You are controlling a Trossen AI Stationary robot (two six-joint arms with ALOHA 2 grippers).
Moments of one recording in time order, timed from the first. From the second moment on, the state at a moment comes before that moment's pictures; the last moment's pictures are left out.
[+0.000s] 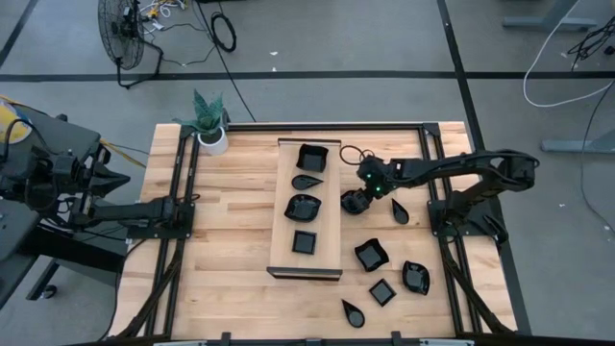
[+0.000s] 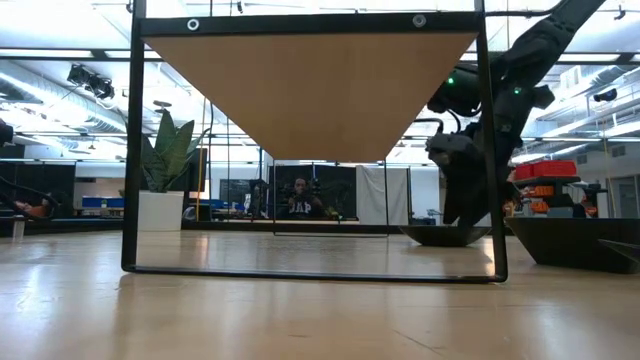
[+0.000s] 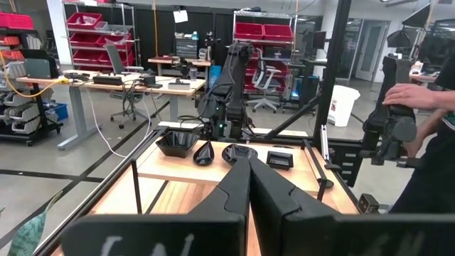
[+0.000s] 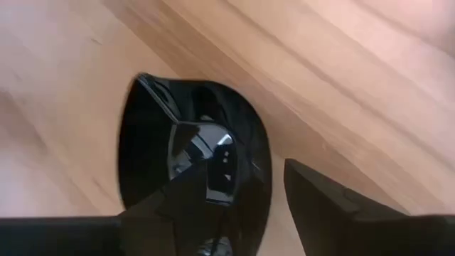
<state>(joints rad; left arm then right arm) 0.04 0.01 1.24 -1.21 -0.03 -0.07 -0.30 1.43 0.63 -0.31 -0.09 0.59</state>
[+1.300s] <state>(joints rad) 0.04 0.01 1.24 -1.22 -0.03 -0.07 -0.30 1.48 0.63 -0.31 -0.10 0.65</state>
